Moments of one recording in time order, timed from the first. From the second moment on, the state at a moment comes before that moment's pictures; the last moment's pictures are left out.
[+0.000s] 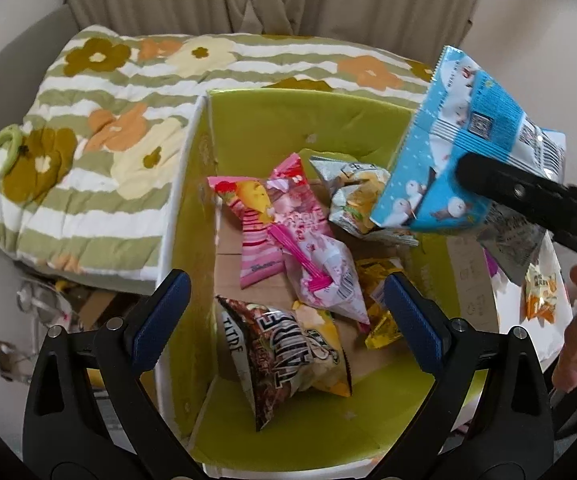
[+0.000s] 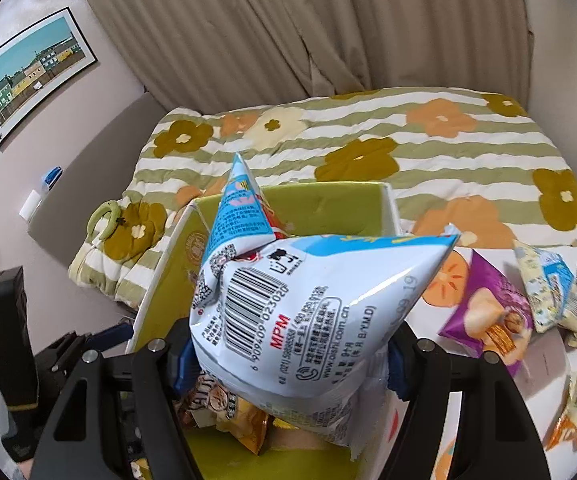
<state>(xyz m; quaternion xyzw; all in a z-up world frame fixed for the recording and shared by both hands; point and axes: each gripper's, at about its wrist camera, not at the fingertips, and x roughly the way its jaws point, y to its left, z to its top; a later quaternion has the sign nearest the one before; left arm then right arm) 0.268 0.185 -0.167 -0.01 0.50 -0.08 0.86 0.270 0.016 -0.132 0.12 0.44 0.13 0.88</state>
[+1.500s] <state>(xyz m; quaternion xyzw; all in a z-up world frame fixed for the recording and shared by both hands) 0.172 0.187 -0.075 0.02 0.39 -0.06 0.92 0.164 0.022 -0.061 0.06 0.34 0.09 0.93</state>
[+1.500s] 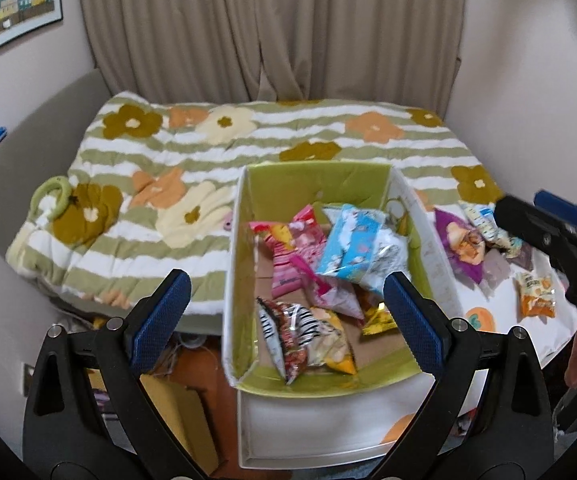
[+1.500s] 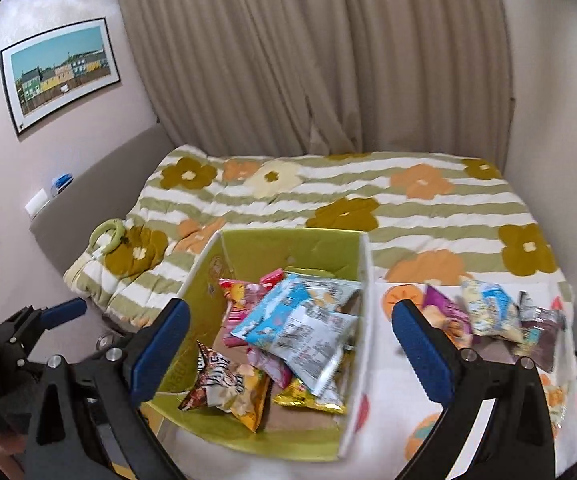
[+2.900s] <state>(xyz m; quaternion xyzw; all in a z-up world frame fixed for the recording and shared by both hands) 0.223 -0.235 -0.224 0.28 0.44 -0.36 0.78 0.059 -0.296 -0.178 0.17 0.41 -0.14 0.88</state>
